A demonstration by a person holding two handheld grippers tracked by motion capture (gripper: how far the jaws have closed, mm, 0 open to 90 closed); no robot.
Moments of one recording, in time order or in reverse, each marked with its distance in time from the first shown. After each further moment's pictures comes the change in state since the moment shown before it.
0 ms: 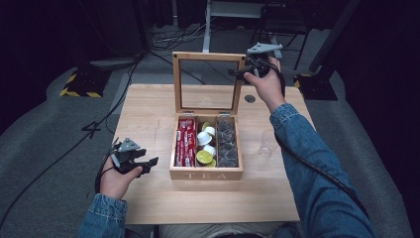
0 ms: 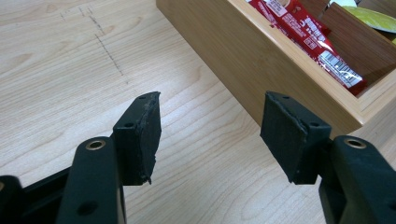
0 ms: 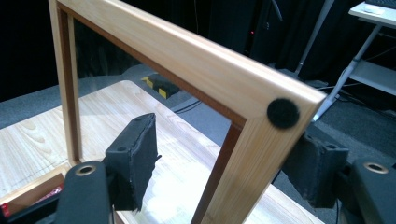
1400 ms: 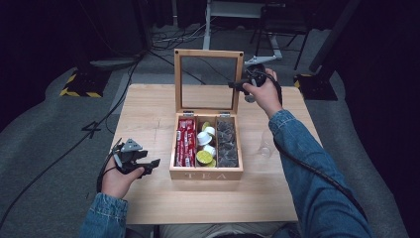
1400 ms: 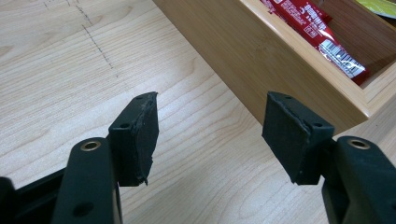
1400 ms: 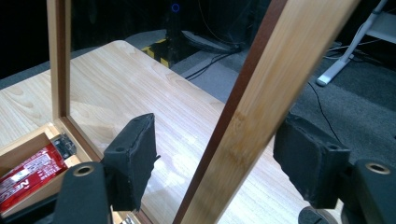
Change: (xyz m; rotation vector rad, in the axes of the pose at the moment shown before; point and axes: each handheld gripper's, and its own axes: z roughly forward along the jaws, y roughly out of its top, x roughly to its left) left arm 0.001 -0.001 0.006 0.027 -0.019 0.003; right arm -0.008 -0.041 0.021 0.124 0.019 0.053
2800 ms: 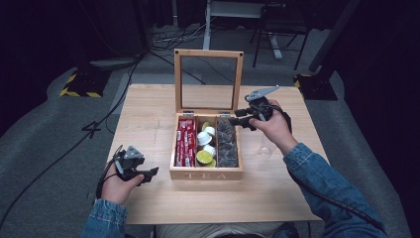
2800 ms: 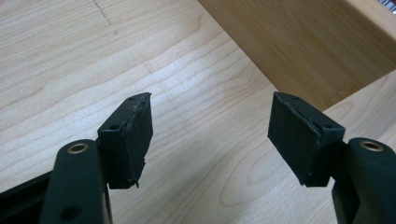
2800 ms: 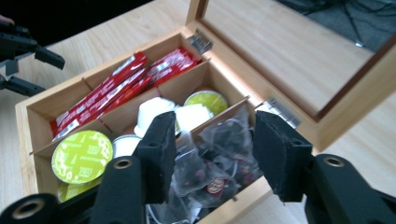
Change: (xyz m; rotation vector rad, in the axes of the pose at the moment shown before) left arm -0.005 -0.022 0.007 0.077 0.042 0.002; right arm 0.070 -0.063 -0.053 0.149 0.277 -0.044
